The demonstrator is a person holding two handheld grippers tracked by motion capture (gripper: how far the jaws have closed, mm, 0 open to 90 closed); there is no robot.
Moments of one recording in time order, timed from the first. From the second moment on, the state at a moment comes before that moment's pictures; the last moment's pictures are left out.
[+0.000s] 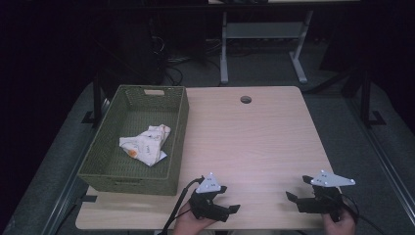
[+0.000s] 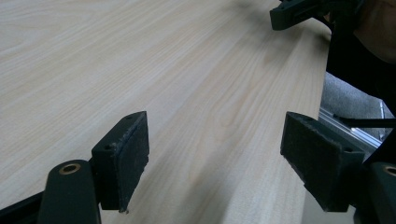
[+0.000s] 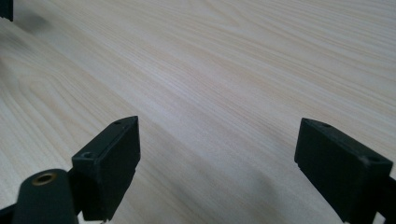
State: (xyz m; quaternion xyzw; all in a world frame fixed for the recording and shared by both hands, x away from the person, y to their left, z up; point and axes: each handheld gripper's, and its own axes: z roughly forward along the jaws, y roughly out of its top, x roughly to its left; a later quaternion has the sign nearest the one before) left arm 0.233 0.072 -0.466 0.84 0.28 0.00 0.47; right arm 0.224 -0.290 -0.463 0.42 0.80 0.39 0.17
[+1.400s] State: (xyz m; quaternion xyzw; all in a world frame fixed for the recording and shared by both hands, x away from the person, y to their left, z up) left arm 0.267 0.072 -0.428 0.84 0.27 0.01 0.48; right arm 0.222 -0.279 -0.463 0.42 0.81 0.38 0.17
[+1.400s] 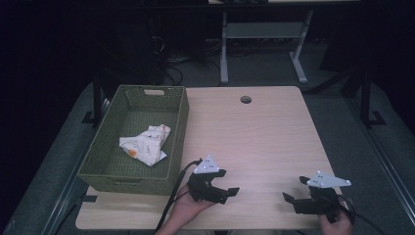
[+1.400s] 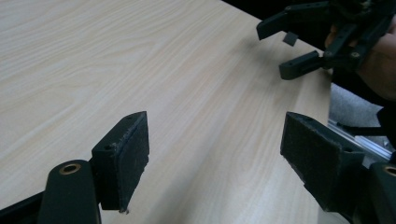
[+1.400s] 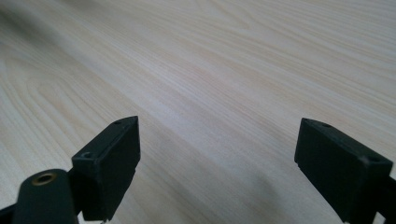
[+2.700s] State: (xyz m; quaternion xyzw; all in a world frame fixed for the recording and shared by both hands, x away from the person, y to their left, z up) left arm 0.323 0.118 -0.333 0.80 0.28 -0.05 0.53; right arm 0.218 -0.284 -0.460 0.41 0.80 0.40 0.18
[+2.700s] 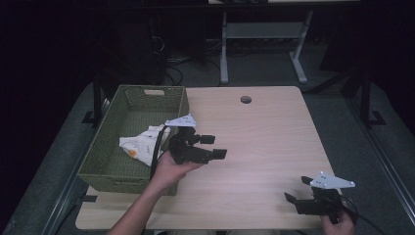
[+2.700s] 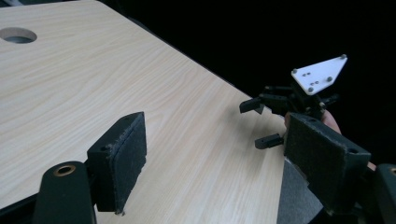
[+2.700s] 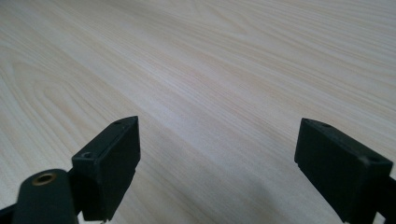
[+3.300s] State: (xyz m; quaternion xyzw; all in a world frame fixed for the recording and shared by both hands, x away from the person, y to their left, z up) left arm 0.342 0.153 -0.315 0.82 0.27 -0.04 0.50; right arm 0.218 -0.284 -0.461 0.42 0.80 0.39 0.18
